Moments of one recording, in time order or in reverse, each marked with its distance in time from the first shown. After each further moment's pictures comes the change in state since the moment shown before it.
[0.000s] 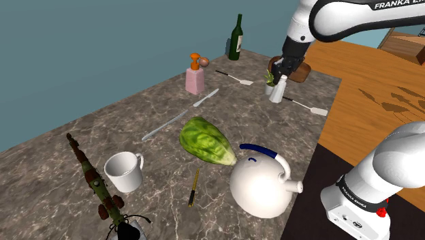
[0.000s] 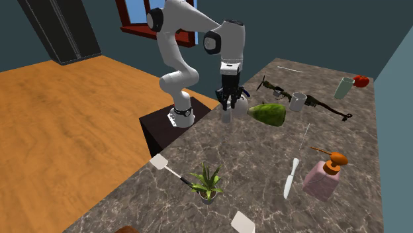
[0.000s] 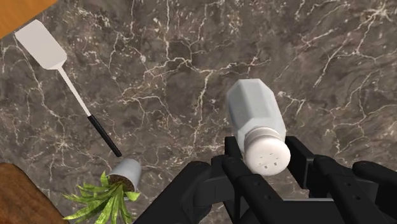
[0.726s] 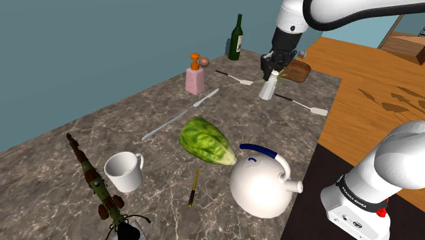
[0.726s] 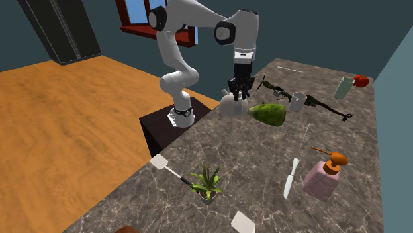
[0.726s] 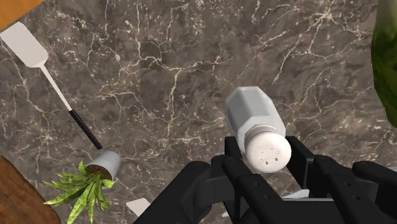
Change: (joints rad) arm 0.036 0.043 0.095 0.120 0.030 -0.084 0.111
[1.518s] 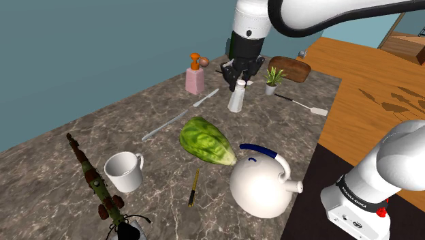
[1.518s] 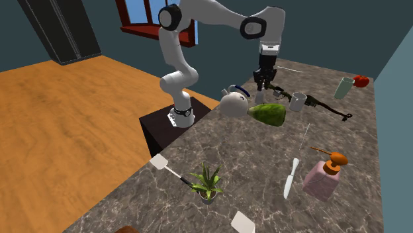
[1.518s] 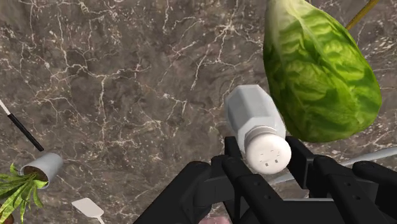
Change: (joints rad) arm 0.059 0.210 0.250 0.222 0.000 -0.035 0.316
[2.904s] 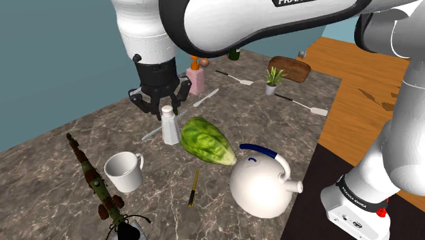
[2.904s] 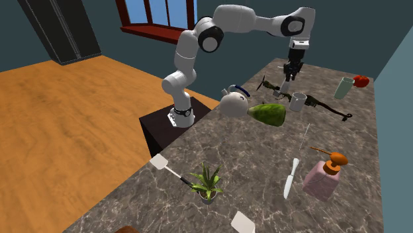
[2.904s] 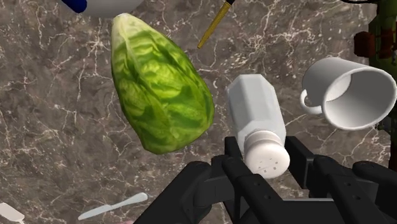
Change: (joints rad) arm 0.268 0.680 0.247 0.667 -0.397 -0.202 0.550
